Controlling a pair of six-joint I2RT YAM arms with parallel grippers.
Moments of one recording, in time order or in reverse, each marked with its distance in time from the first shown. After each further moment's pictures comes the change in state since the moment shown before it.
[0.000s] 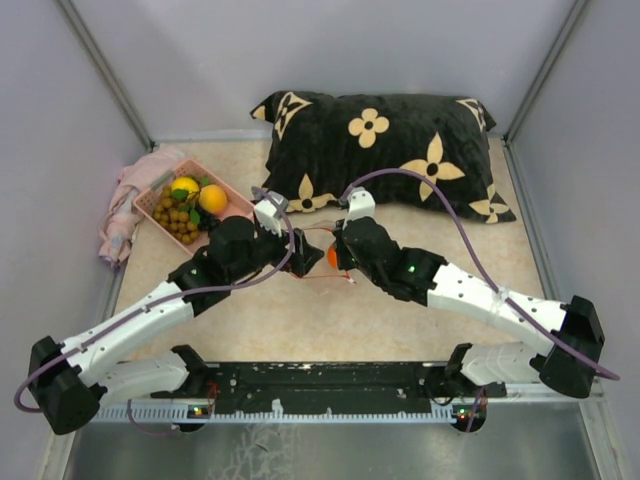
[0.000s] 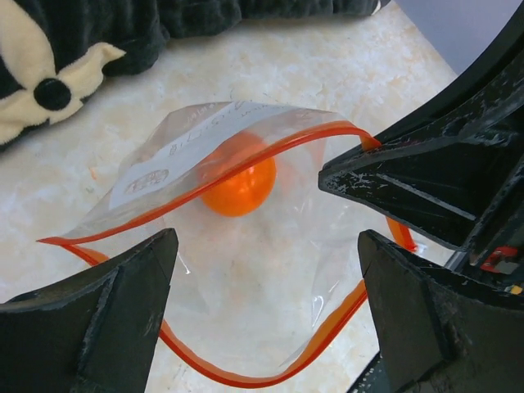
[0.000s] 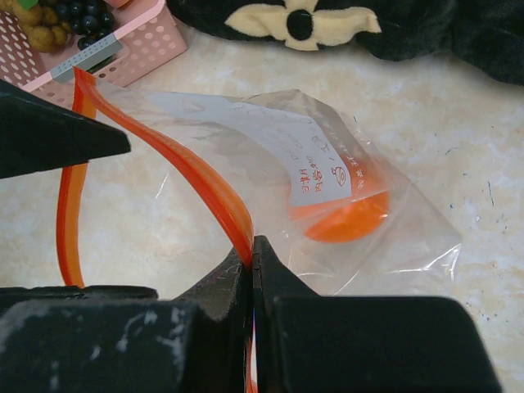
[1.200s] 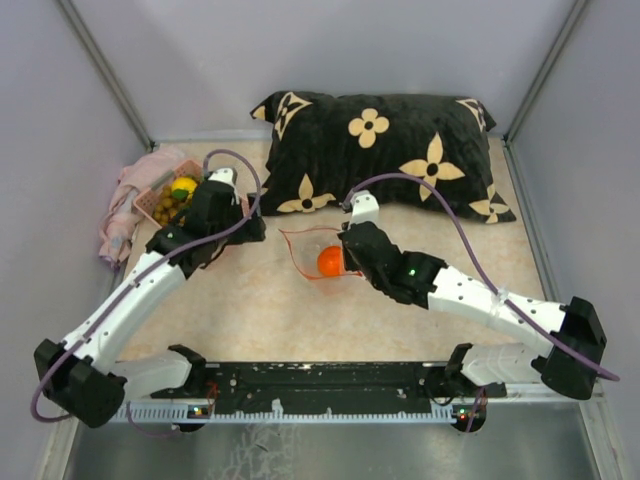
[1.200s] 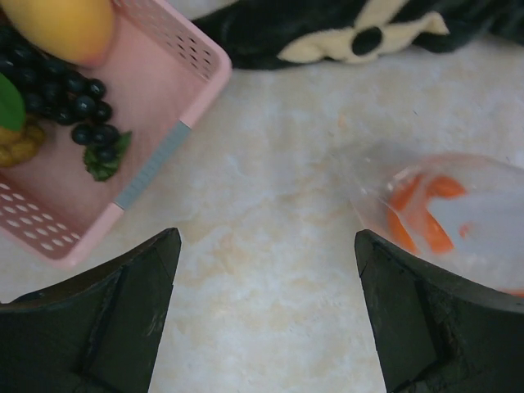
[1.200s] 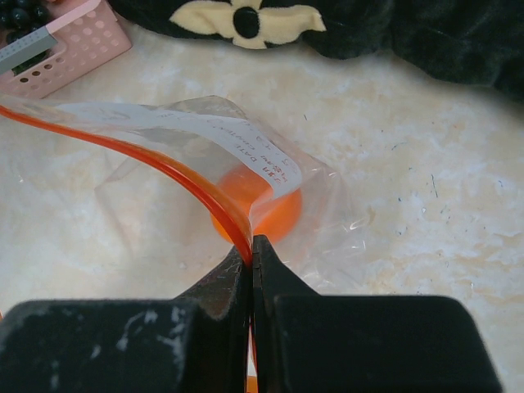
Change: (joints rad) left arm 0.250 0.072 0.274 -0.586 -0.294 -0.096; right arm -0.007 -0.012 -0.046 0.003 0.100 -0.044
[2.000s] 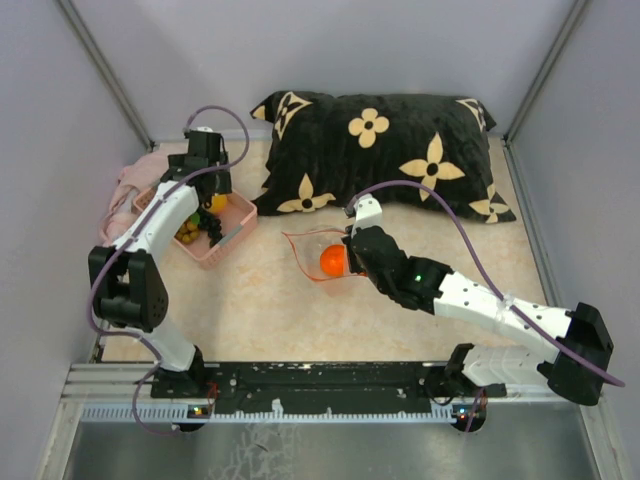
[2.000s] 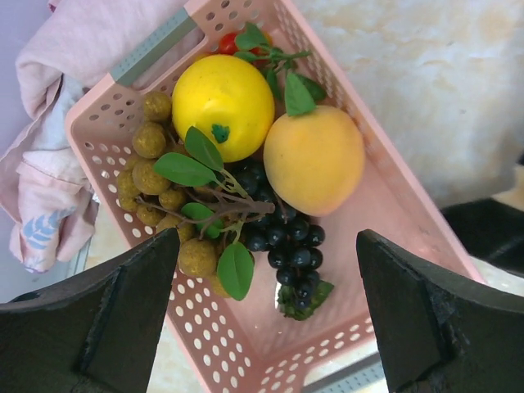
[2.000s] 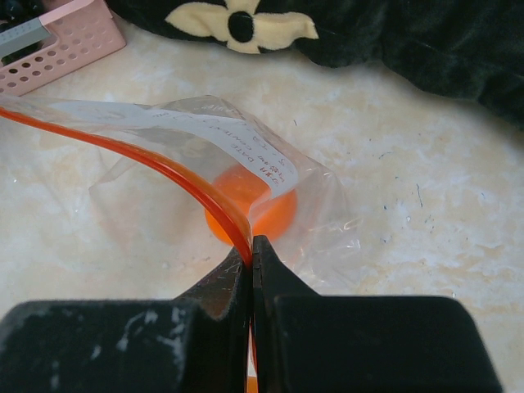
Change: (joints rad) left arm 0.365 0.541 0.364 0.092 -0.254 0.261; right arm -0.008 -0.051 -0.071 0.063 -0.002 -0.084
